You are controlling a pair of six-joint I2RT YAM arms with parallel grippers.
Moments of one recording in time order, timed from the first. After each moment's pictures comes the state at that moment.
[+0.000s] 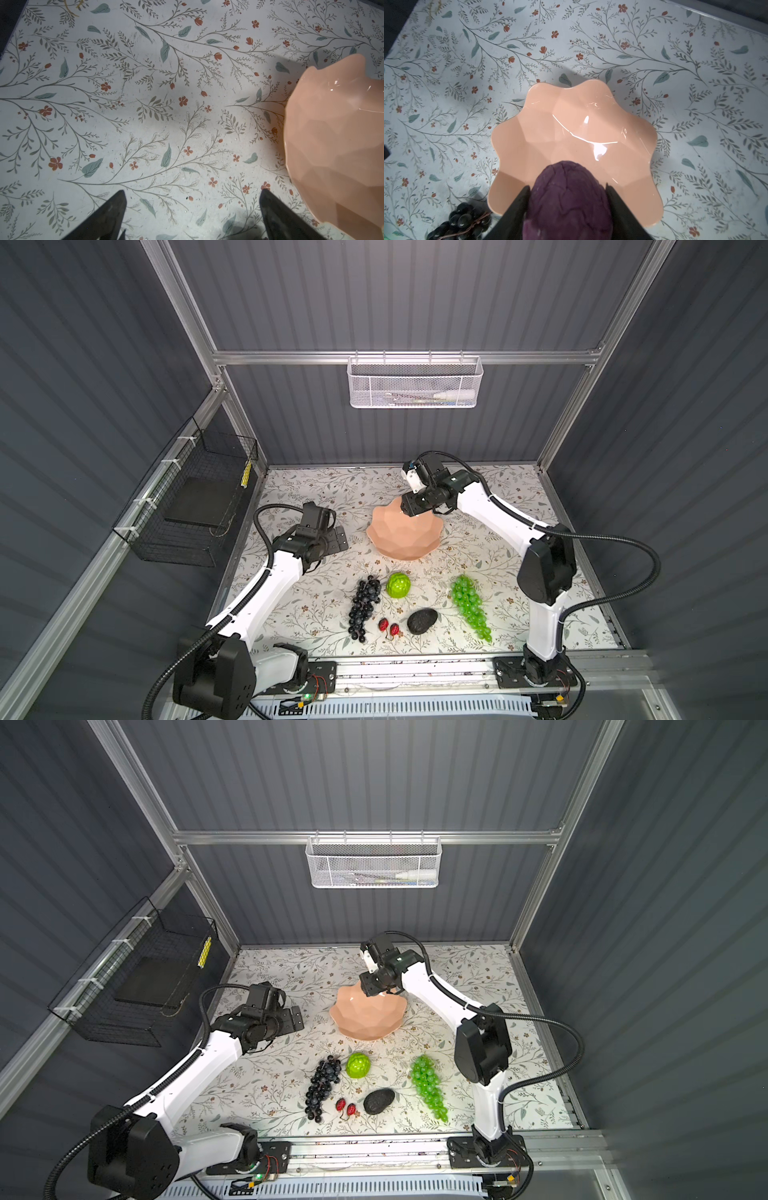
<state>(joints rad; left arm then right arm) -0.31 1.22 0.90 -0.63 -0.17 -0.47 0.61 2.02 1.86 -0.81 -0.07 0.13</state>
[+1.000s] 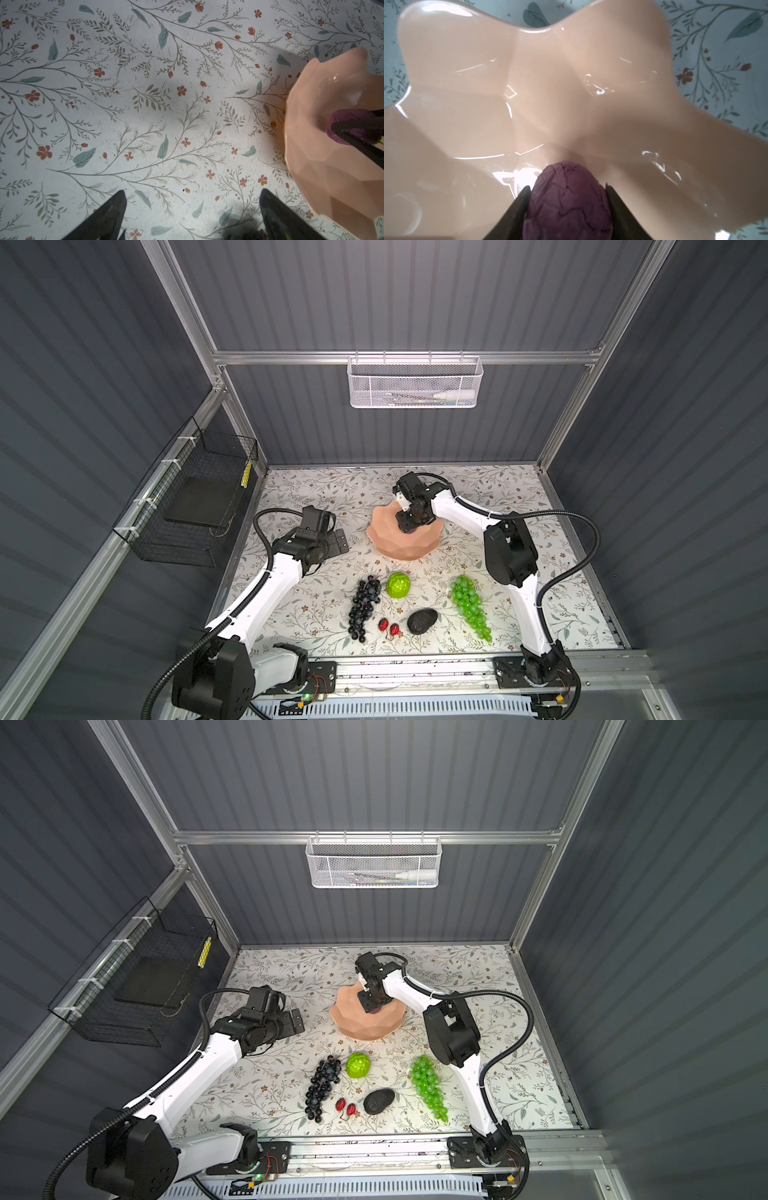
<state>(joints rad) -0.31 1.22 0.89 -0.64 -0.14 -0.50 0.64 2.27 1.91 -0.81 -0.01 0.08</state>
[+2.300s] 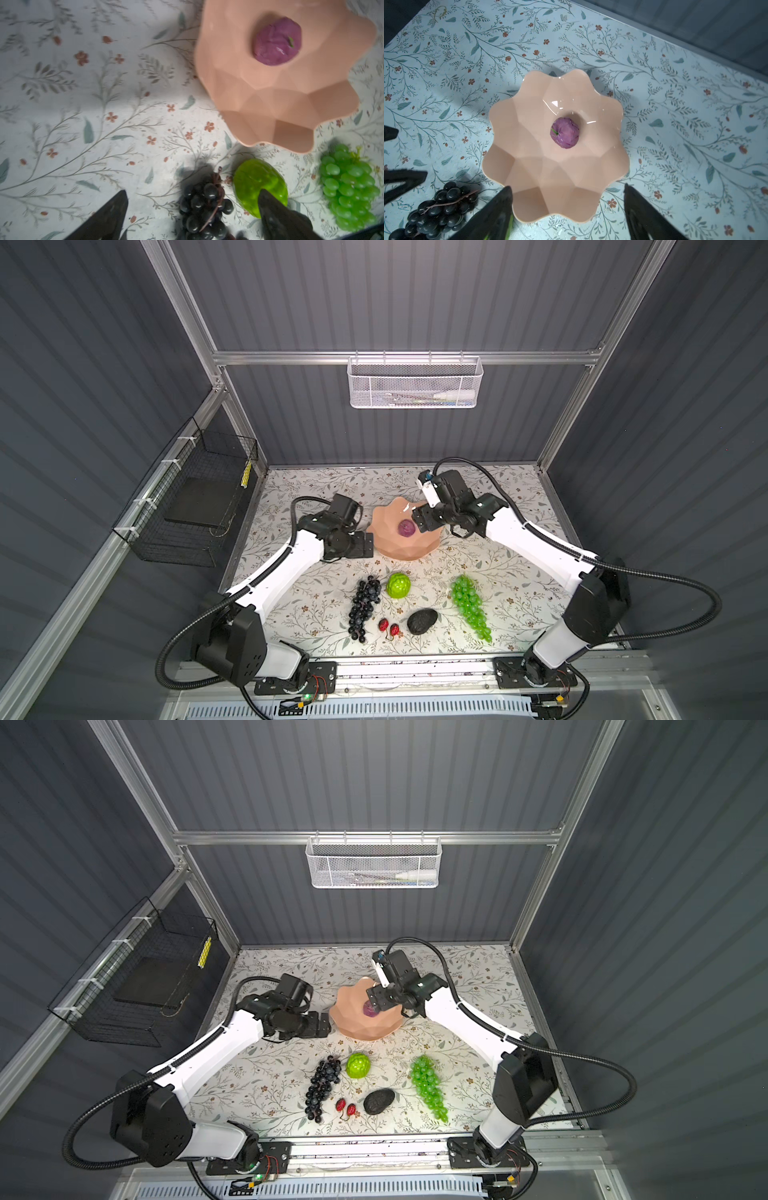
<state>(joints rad) -0.54 1.44 1.15 -0.87 0.07 -0.39 0.64 1.60 1.37 -0.59 0.07 0.12</state>
